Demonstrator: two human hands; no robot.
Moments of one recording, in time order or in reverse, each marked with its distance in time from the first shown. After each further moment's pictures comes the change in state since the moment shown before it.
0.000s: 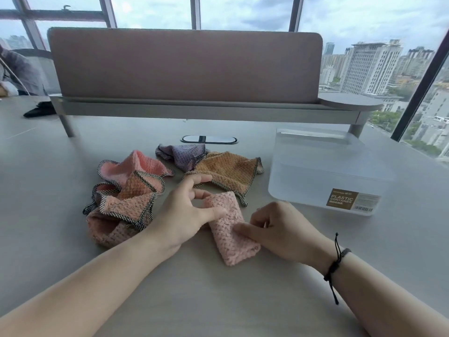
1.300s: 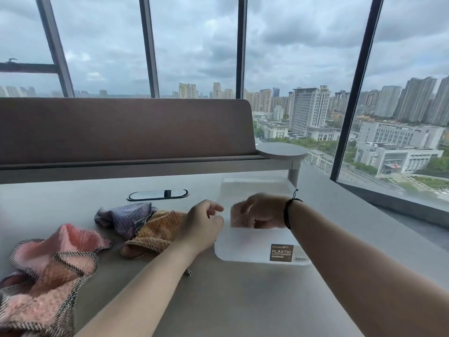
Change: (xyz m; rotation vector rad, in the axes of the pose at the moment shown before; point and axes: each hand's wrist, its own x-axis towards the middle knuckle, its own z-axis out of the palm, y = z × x) left_hand 0.104 0.061 0.123 0.277 -0.111 0.169; right_hand 0.089 0.075 -0.130 0.481 -0.190 0.588
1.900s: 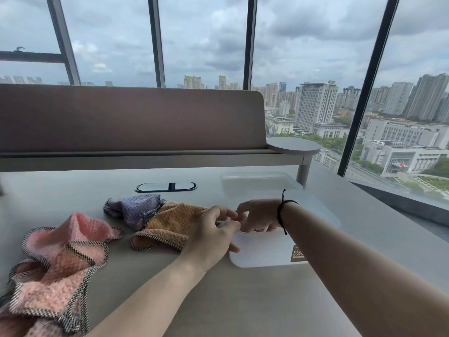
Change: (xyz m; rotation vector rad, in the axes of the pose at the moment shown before) left_hand -0.038 -0.002 -0.004 -0.320 -0.064 -0.038; right_hand 0.020 -0.008 0.028 -0.623 -0.131 -0.018
